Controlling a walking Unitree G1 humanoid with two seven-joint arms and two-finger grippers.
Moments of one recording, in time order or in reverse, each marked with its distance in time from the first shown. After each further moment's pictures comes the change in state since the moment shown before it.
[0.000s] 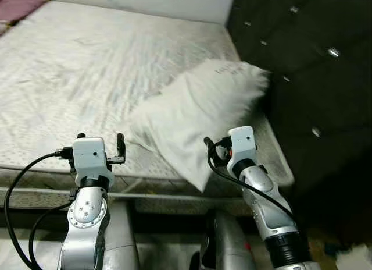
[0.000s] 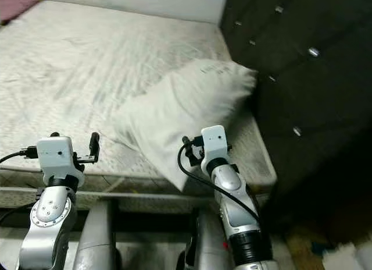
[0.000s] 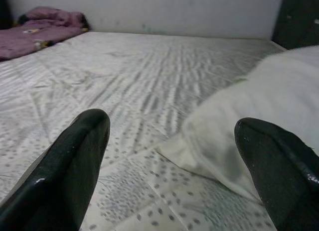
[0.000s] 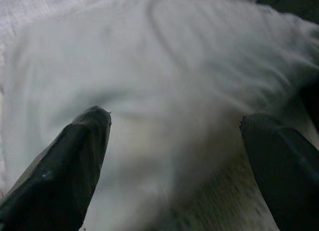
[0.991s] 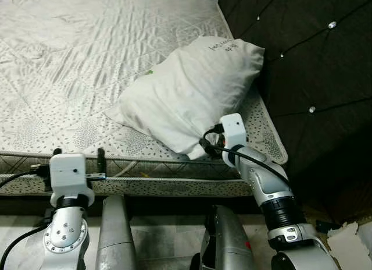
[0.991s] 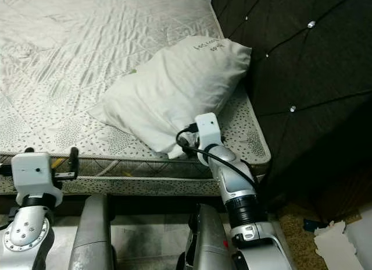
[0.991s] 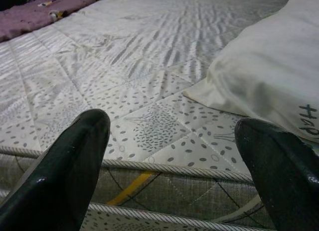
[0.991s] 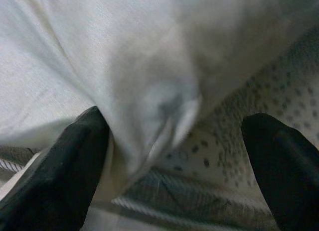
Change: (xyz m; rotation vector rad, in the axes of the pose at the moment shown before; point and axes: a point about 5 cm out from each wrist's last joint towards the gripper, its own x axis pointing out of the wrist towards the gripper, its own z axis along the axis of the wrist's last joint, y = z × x) left arm -0.033 0.030 -0.003 0.075 0.070 0.086; right arm 0.029 -0.003 0.012 0.082 0.299 0.036
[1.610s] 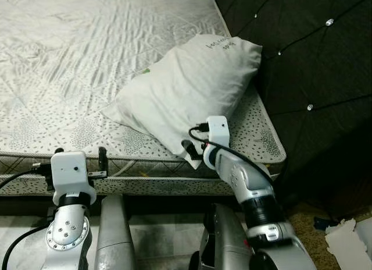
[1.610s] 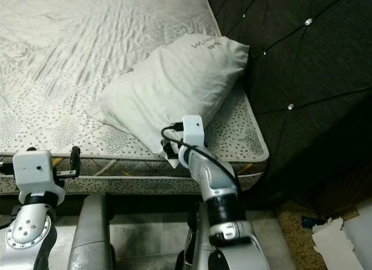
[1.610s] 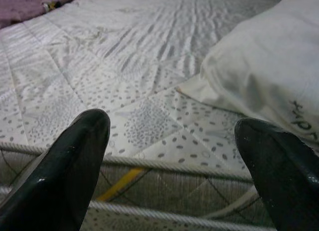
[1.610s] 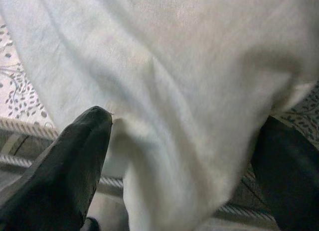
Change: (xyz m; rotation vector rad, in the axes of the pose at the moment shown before) left arm 0.001 -0.003 0.001 -0.021 0.015 -0.003; right arm 0.012 0.044 0.008 0.200 0.029 0.069
